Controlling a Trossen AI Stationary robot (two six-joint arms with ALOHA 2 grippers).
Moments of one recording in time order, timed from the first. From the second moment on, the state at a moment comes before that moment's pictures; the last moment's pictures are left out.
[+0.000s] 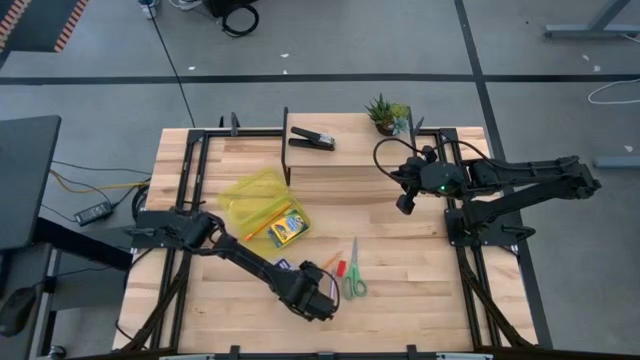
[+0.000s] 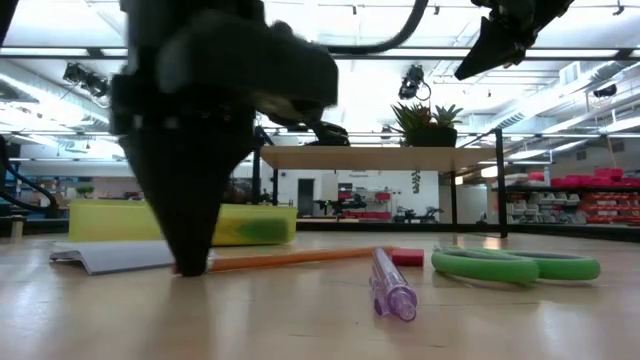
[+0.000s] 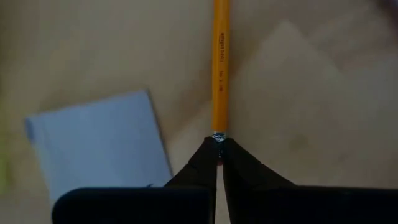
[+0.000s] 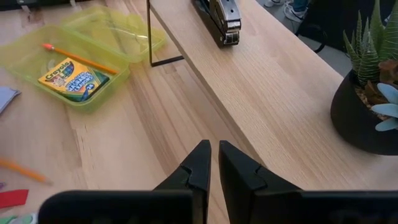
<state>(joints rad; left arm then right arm) -0.49 2.25 1.76 -1.08 -0.15 -1.20 0.05 0.89 0.88 -0.69 0.52 0.26</state>
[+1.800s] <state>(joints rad) -0.40 2.21 1.76 -1.04 -0.10 -1.01 0.05 0.89 0.88 -0.70 0.55 0.41</state>
